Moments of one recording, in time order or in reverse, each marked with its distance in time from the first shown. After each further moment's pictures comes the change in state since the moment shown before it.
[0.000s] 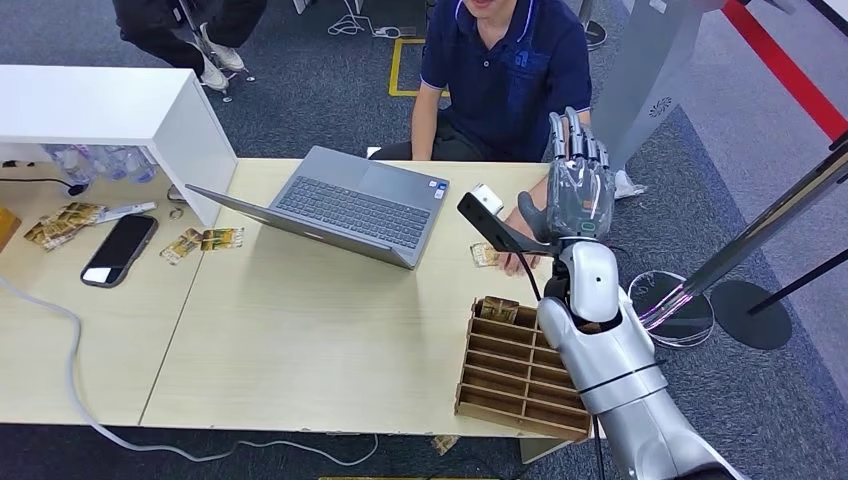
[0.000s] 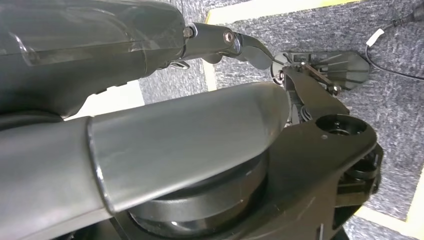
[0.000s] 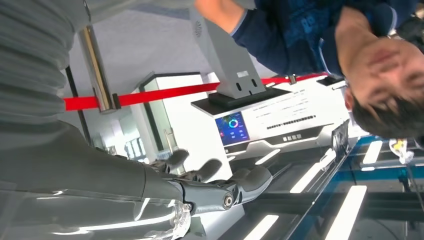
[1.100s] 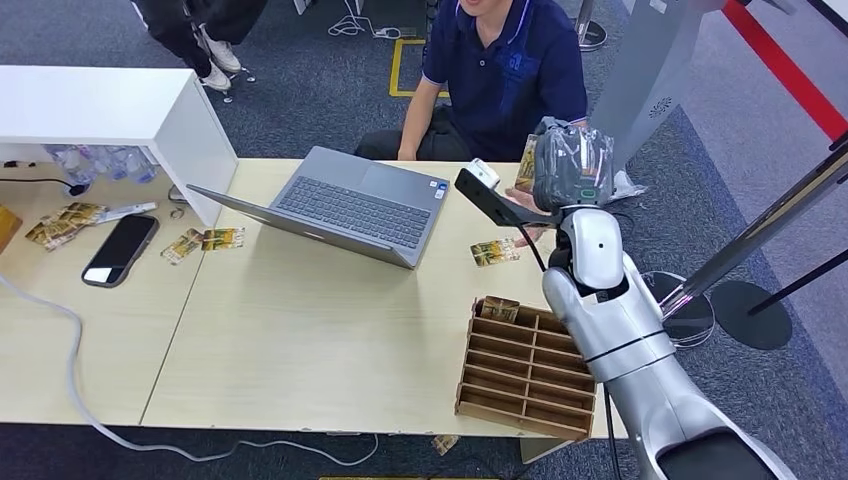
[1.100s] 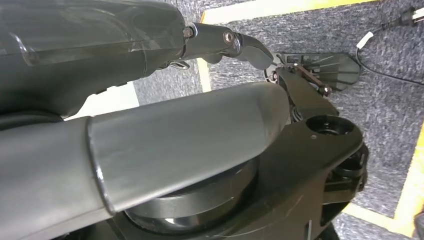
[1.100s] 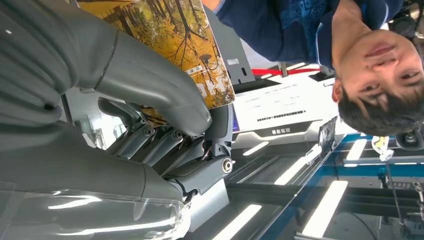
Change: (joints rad) left arm -0.002 -0.001 0.052 0.000 -0.068 -0.027 -0.009; right arm -0.162 -0.020 0.059 0.141 -0.017 0.028 -0.012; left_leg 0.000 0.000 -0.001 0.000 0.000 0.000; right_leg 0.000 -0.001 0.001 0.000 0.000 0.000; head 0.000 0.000
